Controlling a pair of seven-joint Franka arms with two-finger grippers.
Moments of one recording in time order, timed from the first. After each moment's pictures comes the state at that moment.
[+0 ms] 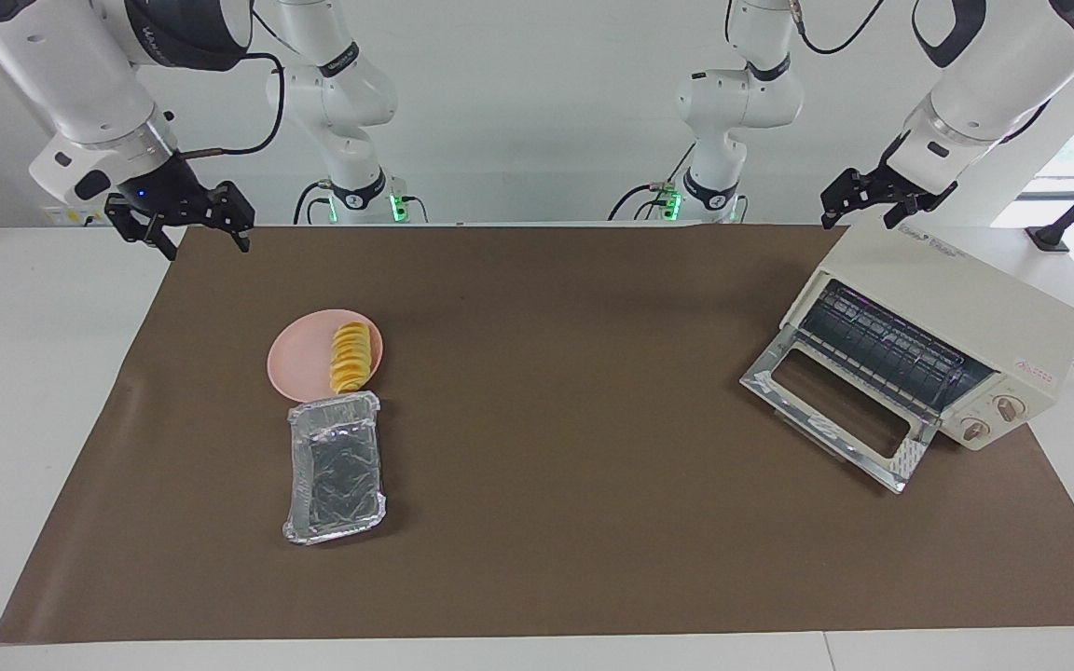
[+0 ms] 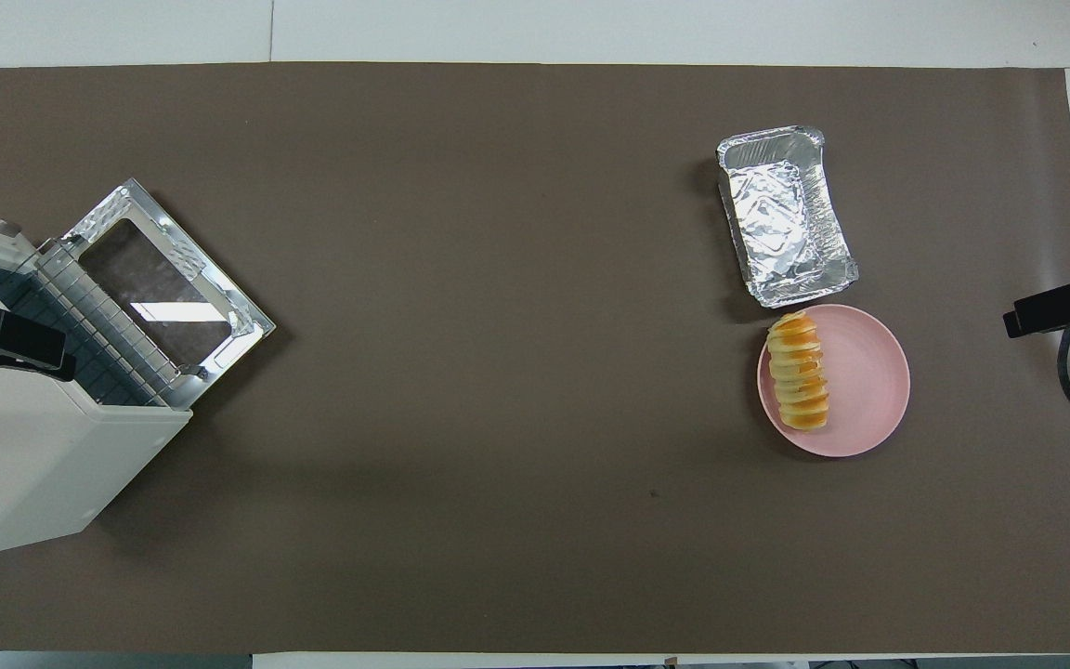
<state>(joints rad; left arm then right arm) -0.12 -0.08 0.09 -1.65 -0.02 1.38 0.01 -0.11 -0.06 0.01 -1.69 0.00 1.55 -0.21</state>
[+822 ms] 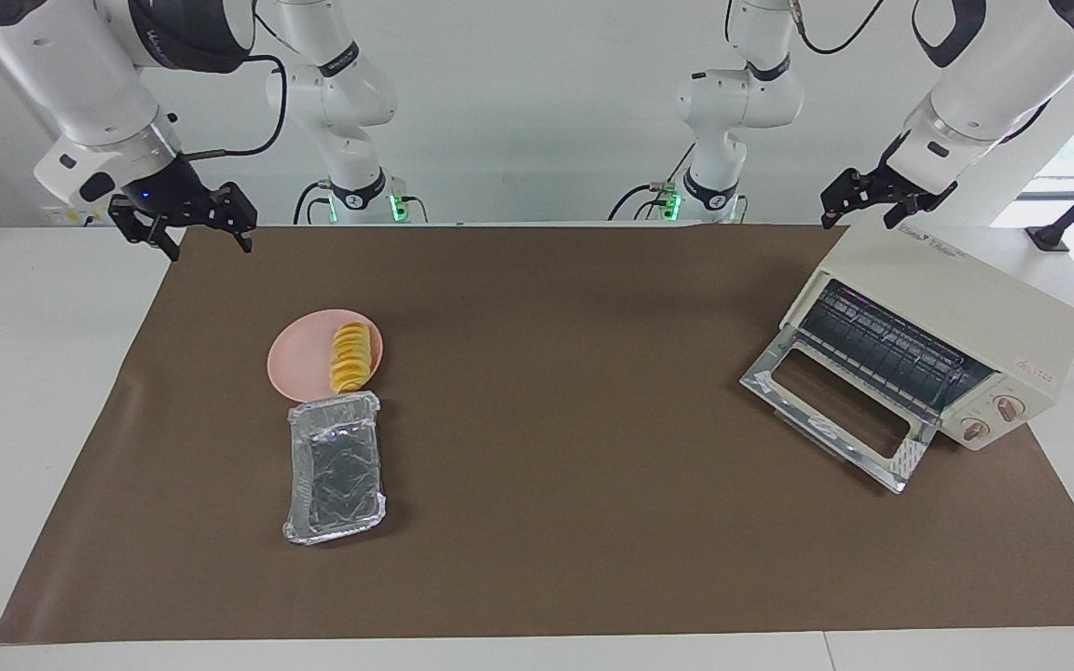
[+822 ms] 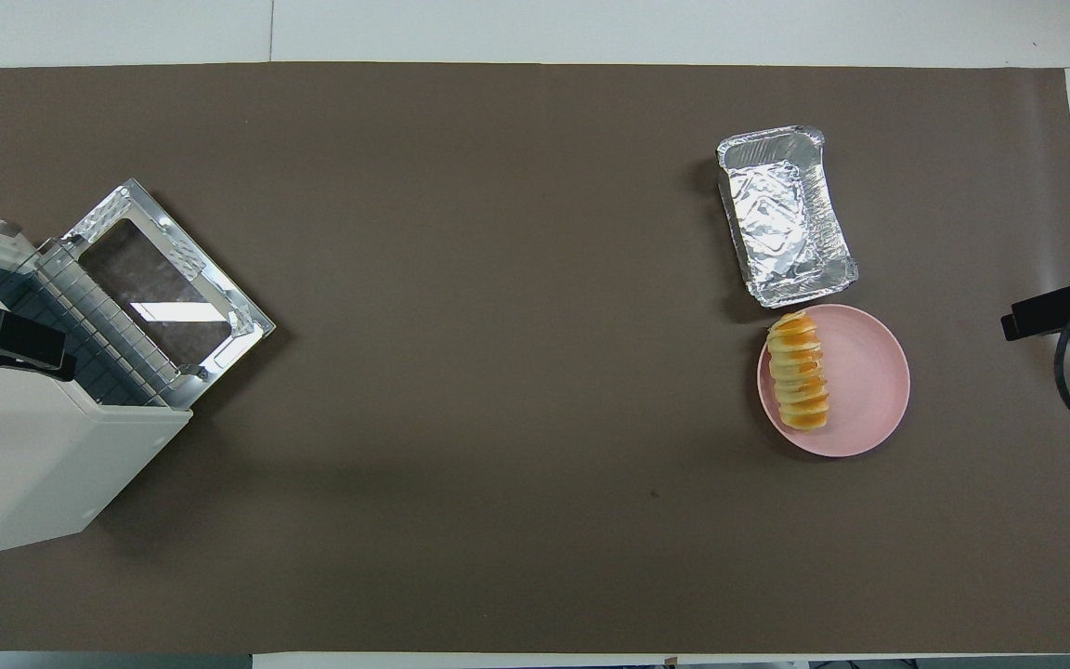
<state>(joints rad) -0.12 -0.08 0.09 -1.65 -0.02 1.38 0.01 -0.10 -0.08 0.03 -1.75 0.00 1.60 -0.21</state>
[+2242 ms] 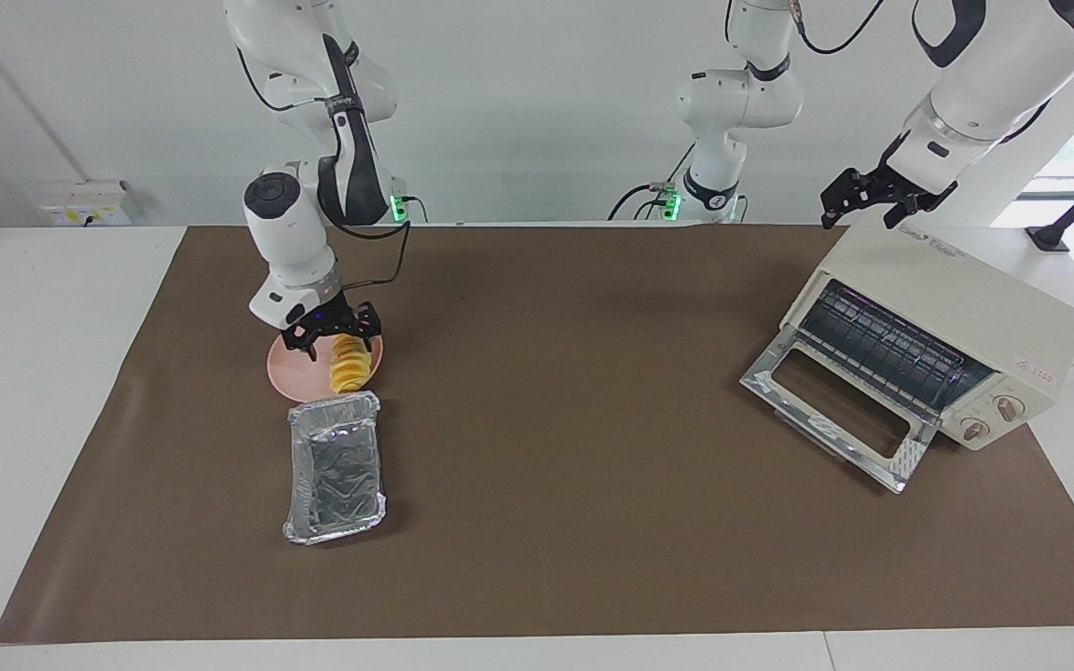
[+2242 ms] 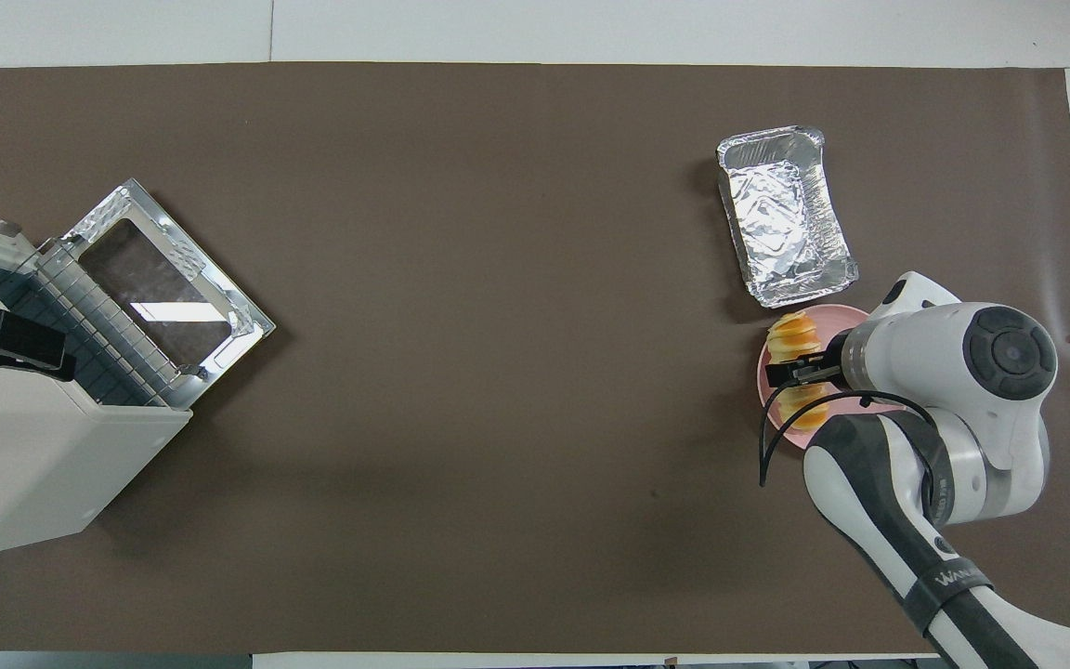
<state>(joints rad) -0.12 -0.08 0.09 -1.65 -0.02 1.38 0.01 0.07 0.00 0.03 -2.39 0.00 2.45 -0.08</state>
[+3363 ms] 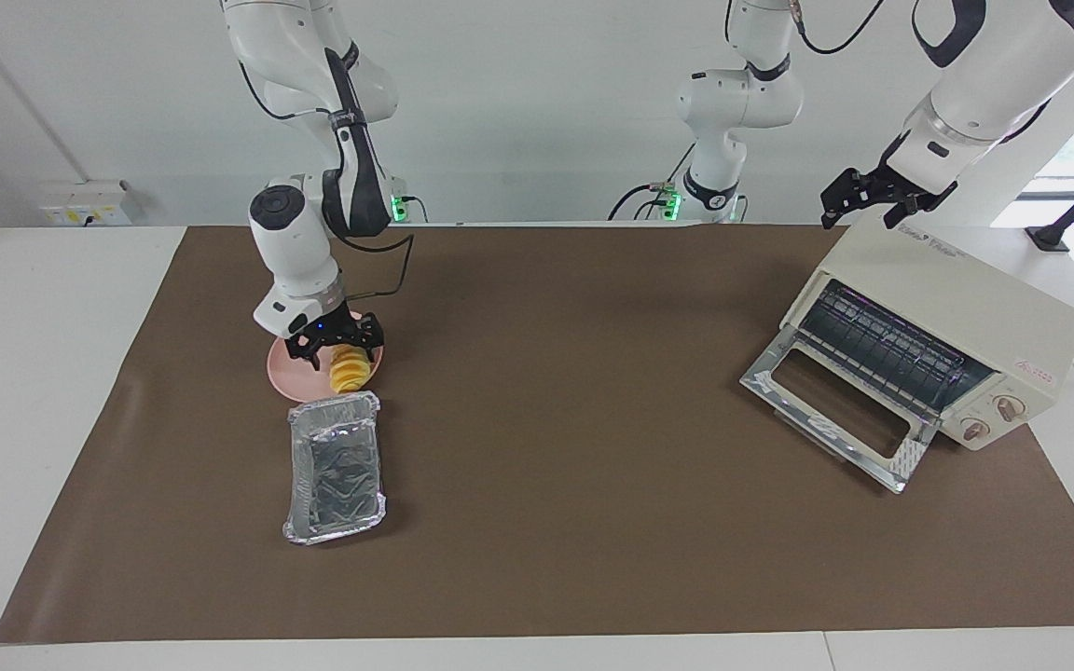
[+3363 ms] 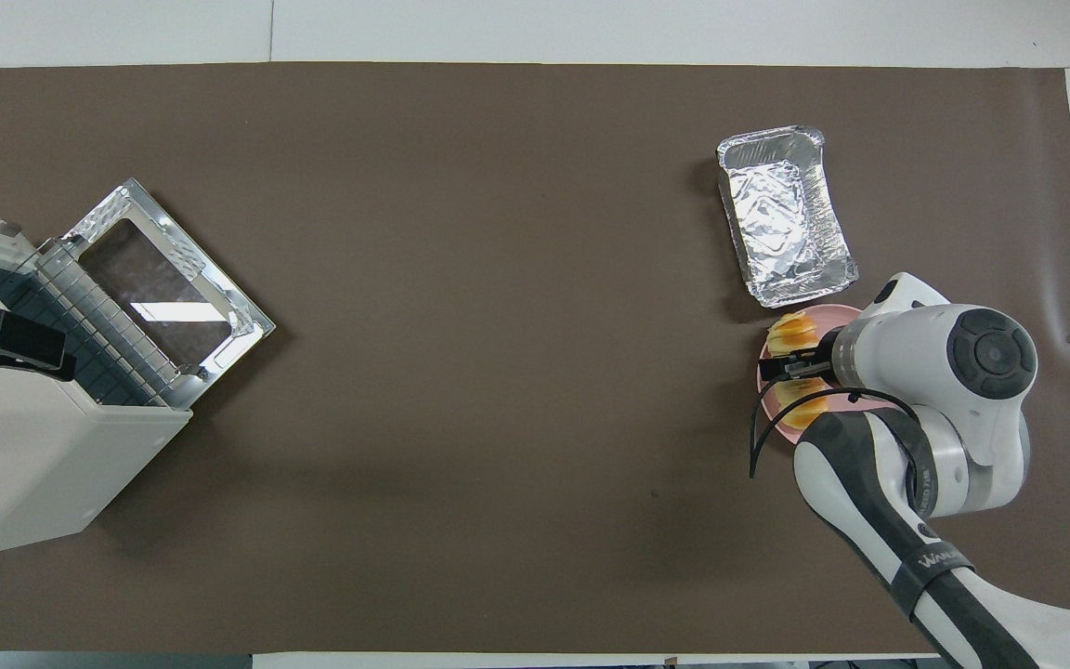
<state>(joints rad) -0.12 -0.08 0.09 -1.65 -0.02 1.38 0.01 0.07 0.03 0.03 -2.40 0.00 2.50 -0.05</state>
